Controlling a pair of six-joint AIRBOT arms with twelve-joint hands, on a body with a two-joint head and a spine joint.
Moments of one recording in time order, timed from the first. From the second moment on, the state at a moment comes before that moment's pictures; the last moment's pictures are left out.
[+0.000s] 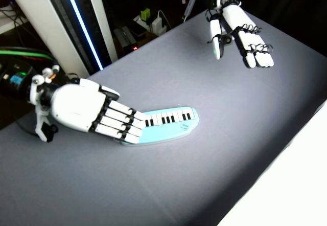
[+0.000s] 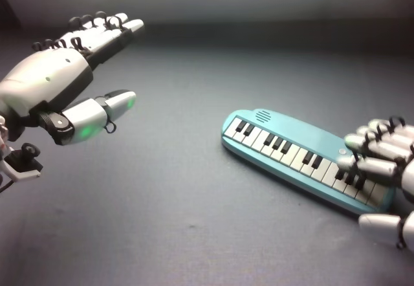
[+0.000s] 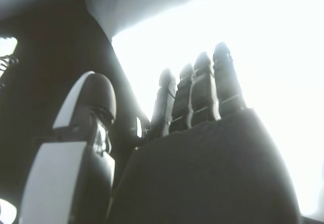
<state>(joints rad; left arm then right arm) 0.96 -1.03 1.17 -0.24 -1.02 0.69 -0.98 -0.90 0.88 0.27 0.78 -1.22</state>
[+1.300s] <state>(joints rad) 1.08 -0.90 1.03 -0.30 -1.44 0.72 -1.06 -0.70 0.77 0.26 1.44 -1.05</state>
